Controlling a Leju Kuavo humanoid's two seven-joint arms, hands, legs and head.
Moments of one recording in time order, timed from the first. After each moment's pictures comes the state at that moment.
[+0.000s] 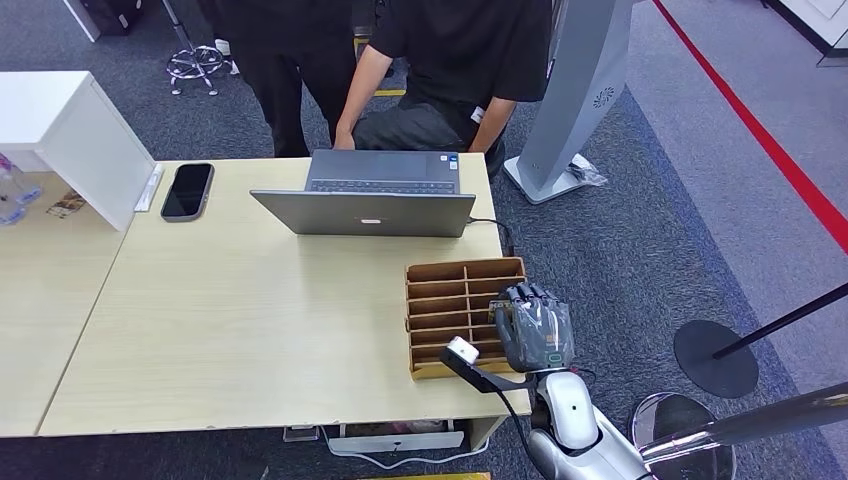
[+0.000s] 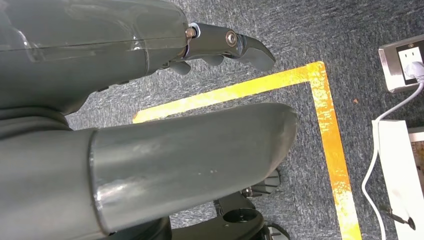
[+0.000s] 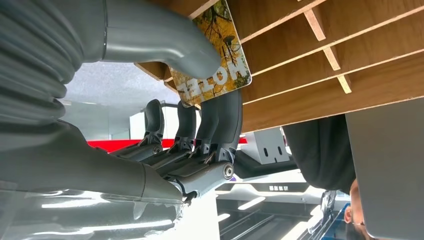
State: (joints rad) left arm -0.14 -0.01 -0.95 -0.25 0.83 0.50 -0.10; right arm -0.17 -0.19 0.59 -1.28 1.23 -0.68 0.40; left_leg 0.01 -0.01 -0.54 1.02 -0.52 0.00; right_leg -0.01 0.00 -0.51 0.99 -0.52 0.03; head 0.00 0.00
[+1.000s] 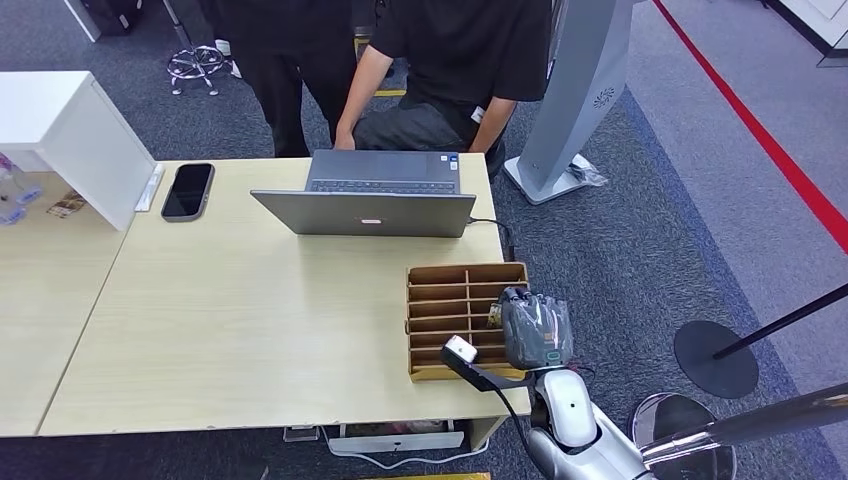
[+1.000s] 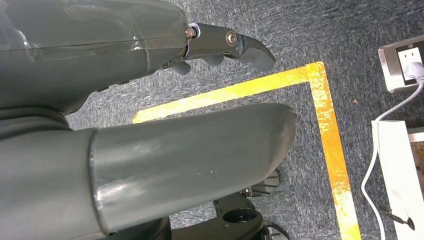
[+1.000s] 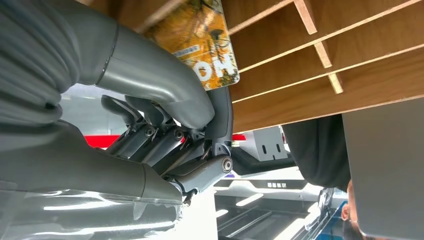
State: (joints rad) left arm -0.14 -0.01 -0.95 -0.25 0.83 0.50 -0.10; right arm -0.18 -0.21 0.60 -1.29 1.25 -0.67 0.42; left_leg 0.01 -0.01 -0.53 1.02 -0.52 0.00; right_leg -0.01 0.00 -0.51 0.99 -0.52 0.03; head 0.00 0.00
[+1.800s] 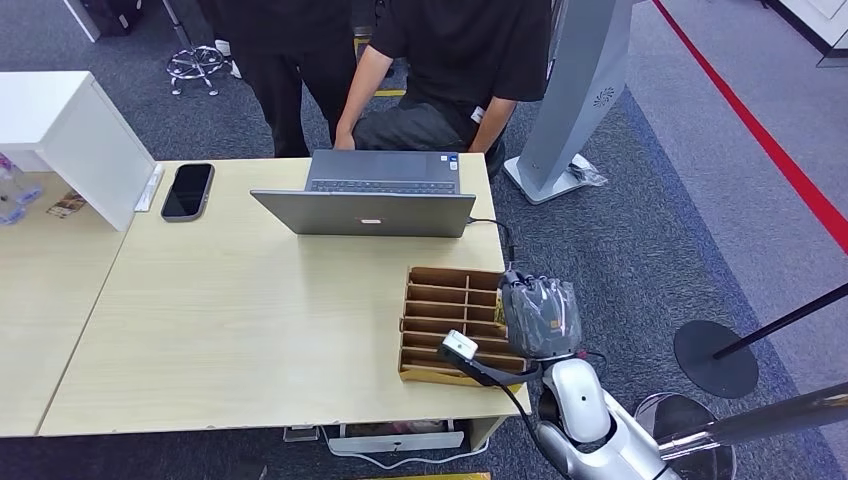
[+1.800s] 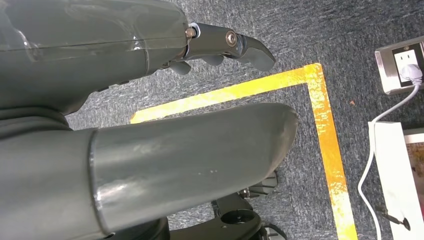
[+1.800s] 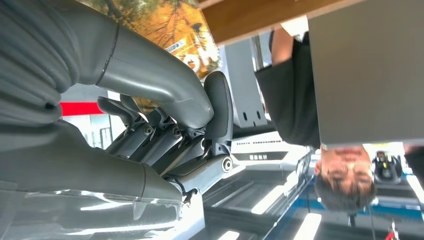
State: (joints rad) left arm -0.14 0.00 -0.95 -0.25 0.84 0.50 -0.11; right arm -0.18 -0.27 0.61 -1.50 1.31 -0.59 0.43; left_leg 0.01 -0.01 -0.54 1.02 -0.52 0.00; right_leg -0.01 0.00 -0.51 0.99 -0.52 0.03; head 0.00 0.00
